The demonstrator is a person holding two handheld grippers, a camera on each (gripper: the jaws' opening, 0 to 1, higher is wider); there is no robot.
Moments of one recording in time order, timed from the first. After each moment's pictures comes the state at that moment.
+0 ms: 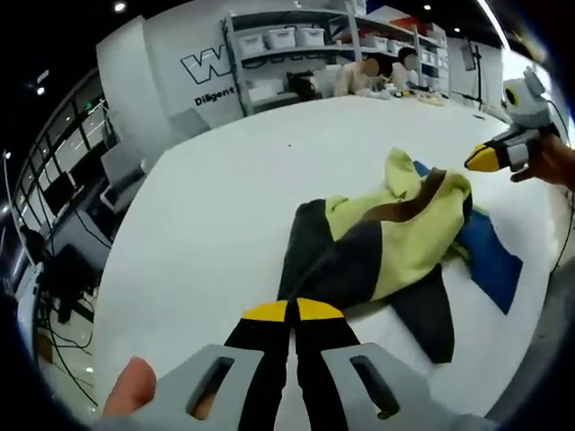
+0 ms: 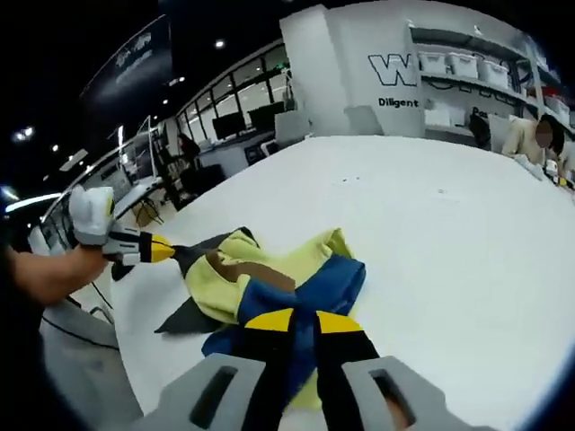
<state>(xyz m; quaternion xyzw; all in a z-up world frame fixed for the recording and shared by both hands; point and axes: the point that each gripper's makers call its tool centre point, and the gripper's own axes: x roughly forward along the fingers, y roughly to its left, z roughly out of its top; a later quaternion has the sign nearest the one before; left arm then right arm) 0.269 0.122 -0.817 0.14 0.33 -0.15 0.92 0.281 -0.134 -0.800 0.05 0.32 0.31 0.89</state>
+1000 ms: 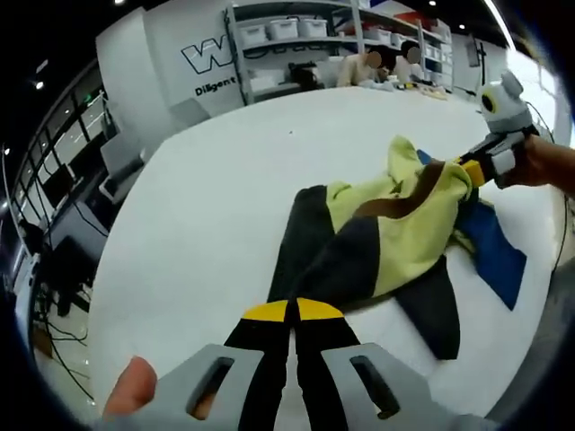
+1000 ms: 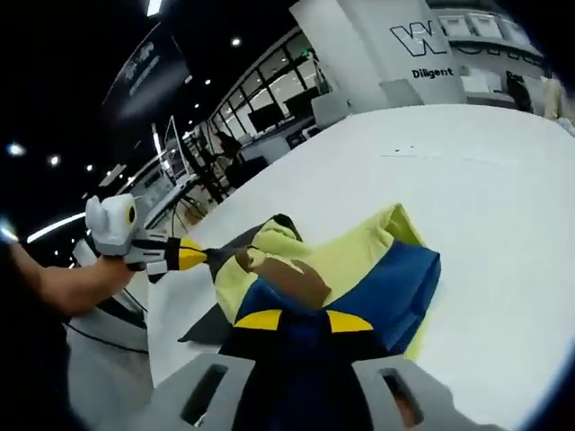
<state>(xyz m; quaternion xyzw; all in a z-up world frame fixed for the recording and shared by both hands) 0.266 0.127 -0.831 0.14 0.35 -0.14 0.91 0.283 -0.076 -0.831 0.11 0.36 0.42 0.83</state>
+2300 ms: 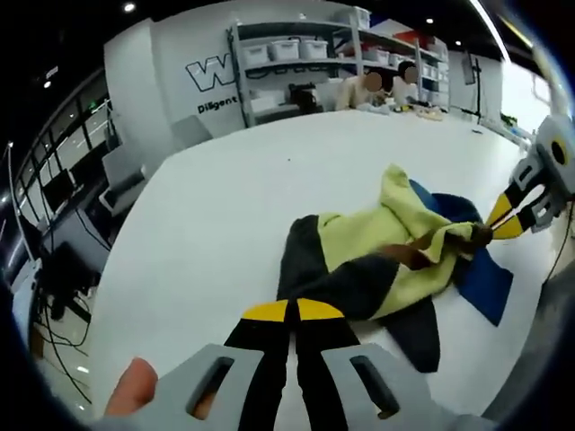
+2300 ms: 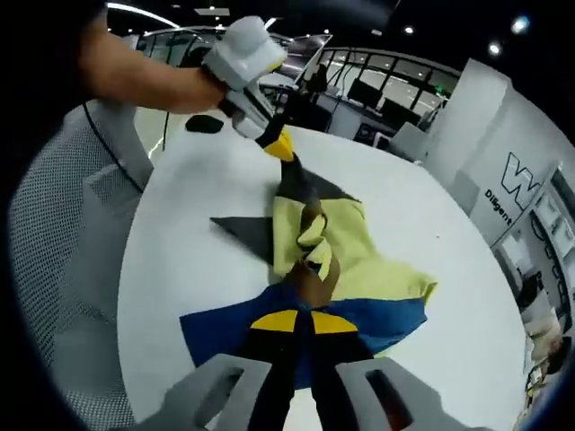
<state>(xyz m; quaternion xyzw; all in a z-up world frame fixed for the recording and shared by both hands) 0.267 0.118 -0.804 0.12 0.31 -0.15 0.93 0.201 -0.082 -0.829 -0.35 0.25 0.48 0.76</state>
